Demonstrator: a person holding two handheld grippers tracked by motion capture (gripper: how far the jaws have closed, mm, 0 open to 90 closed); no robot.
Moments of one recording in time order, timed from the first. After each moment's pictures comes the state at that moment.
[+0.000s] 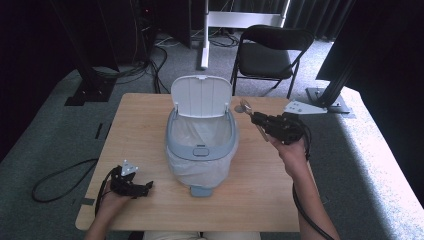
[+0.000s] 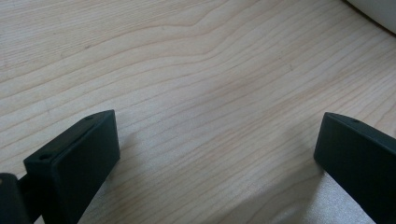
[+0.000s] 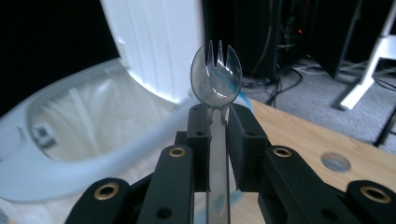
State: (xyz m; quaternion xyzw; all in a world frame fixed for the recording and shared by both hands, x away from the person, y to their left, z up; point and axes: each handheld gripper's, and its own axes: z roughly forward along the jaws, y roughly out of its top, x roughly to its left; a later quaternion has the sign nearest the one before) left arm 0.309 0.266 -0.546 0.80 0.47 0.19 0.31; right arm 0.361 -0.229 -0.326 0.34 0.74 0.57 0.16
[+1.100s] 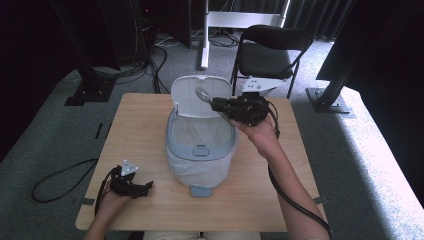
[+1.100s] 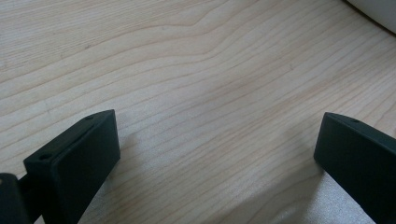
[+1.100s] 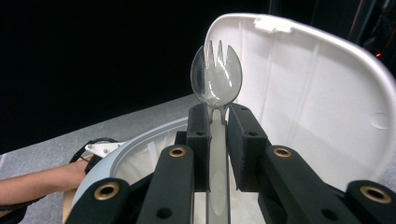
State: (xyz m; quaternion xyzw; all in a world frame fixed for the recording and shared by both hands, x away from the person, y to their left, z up) left arm 0.310 0.266 -0.546 0.80 0.47 0.19 0.31; right arm 0.378 -0.132 -0.269 0.22 0.78 0.57 0.11
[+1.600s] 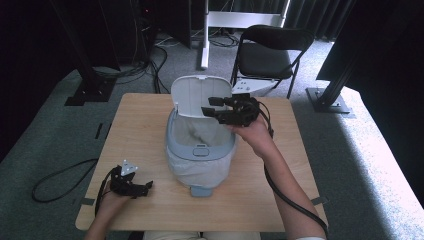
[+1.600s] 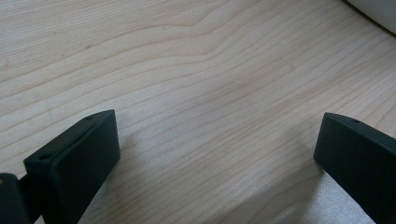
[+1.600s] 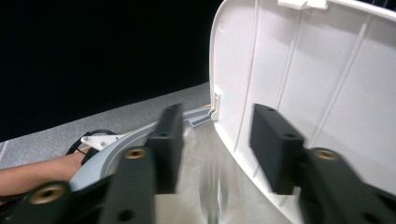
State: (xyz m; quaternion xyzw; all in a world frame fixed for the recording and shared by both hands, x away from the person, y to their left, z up) left arm 0.310 0.267 -0.546 0.80 0.47 0.19 0.31; right arm 0.386 -0.116 -0.279 0.21 0.79 0.56 0.11
